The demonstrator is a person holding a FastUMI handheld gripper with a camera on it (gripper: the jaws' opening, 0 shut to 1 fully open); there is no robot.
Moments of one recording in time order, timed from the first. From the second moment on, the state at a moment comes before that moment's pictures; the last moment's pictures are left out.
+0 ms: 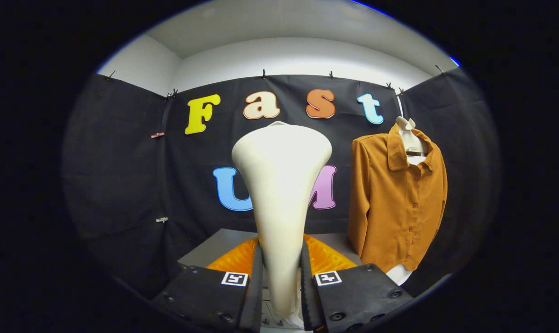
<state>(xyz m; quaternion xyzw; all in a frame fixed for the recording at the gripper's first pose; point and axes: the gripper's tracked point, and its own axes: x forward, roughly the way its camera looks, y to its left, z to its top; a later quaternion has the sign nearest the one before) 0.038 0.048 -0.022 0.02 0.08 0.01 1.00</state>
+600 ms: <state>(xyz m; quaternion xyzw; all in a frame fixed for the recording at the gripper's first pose) 0.040 0.047 -0.011 0.02 0.07 0.02 1.00</state>
